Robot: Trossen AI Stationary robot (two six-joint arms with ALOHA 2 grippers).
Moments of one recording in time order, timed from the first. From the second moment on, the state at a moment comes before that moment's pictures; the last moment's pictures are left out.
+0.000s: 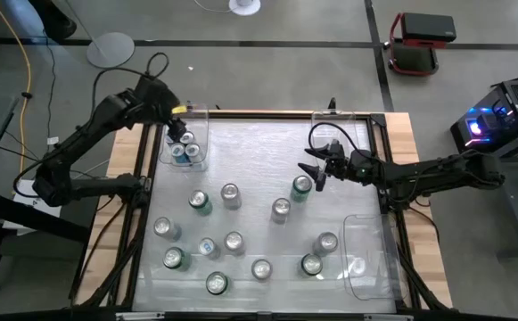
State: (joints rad) left arm 0.90 1.09 1.12 -1.01 -0.07 0.18; right arm -0.15 1.03 0.34 0.57 0.22 0.22
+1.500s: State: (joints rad) left arm 0.87 1.28 1.11 -1.29 -0.39 -0.14; right arm -0.15 1.03 0.34 0.56 0.21 0.20
